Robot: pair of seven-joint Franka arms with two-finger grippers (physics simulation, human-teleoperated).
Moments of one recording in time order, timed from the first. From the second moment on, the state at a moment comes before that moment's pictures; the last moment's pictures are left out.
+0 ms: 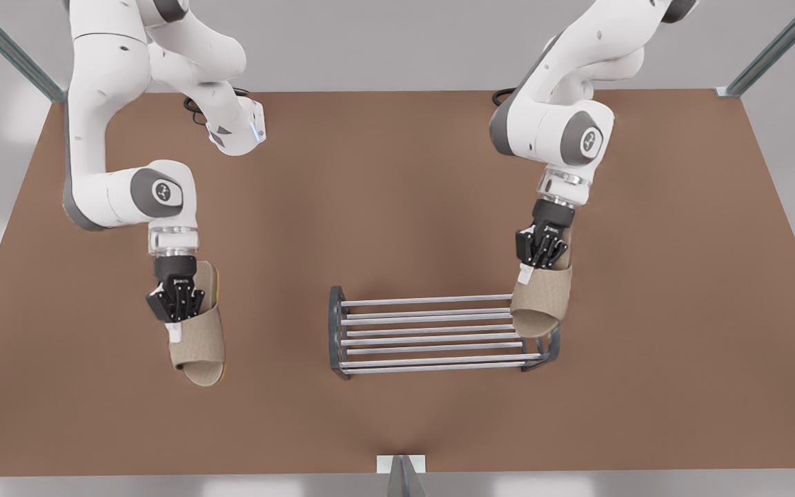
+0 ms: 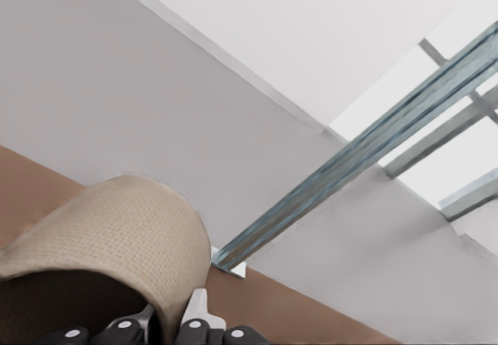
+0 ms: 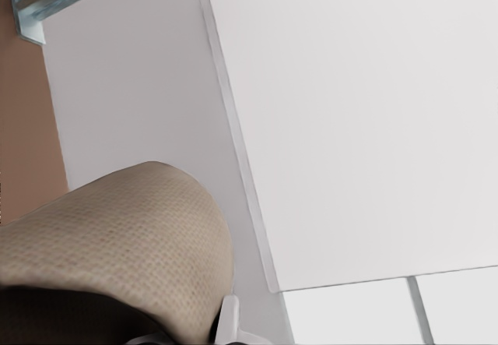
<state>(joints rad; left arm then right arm) -0.13 0.16 -0.45 -1.73 -2.56 3.43 1.75 0.10 0.19 0.06 -1.83 -2.90 2.99 1.60</state>
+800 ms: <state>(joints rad) -0.24 0.62 -0.36 -1.39 -2.42 3.45 1.39 0.23 0.22 0.10 -1.75 -2.90 3.07 1.59</state>
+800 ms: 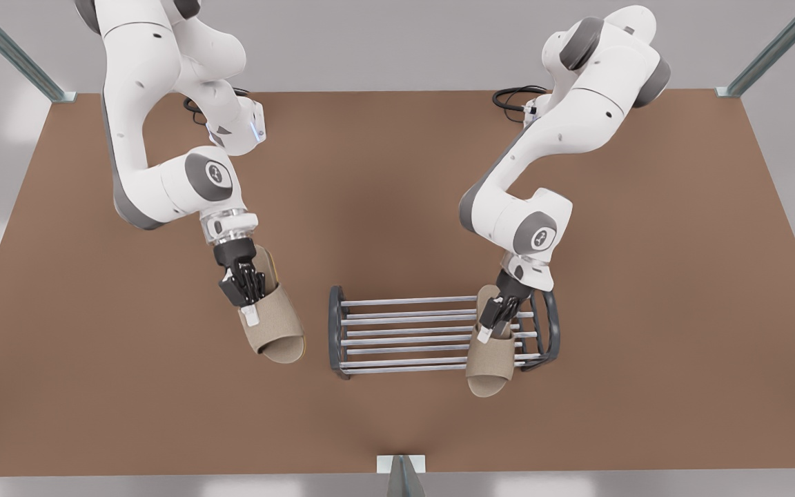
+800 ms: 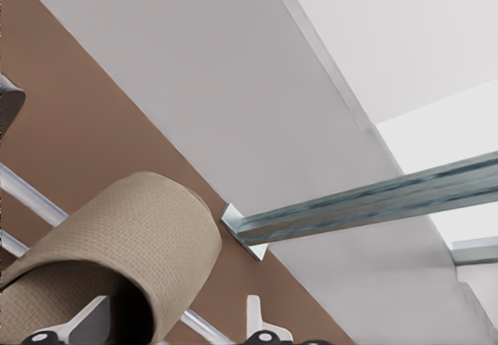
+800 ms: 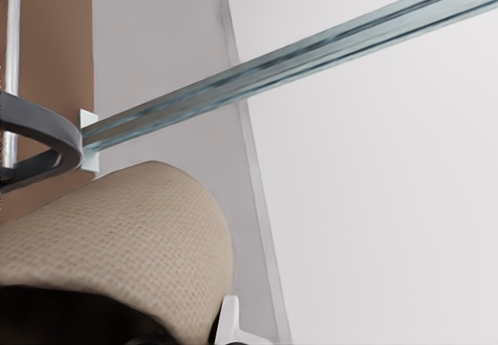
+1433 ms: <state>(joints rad) -0.07 0.24 0.16 -1.78 -1.98 3.11 1.32 0.70 0.61 -0.11 -1.32 -2.64 3.03 1.59</state>
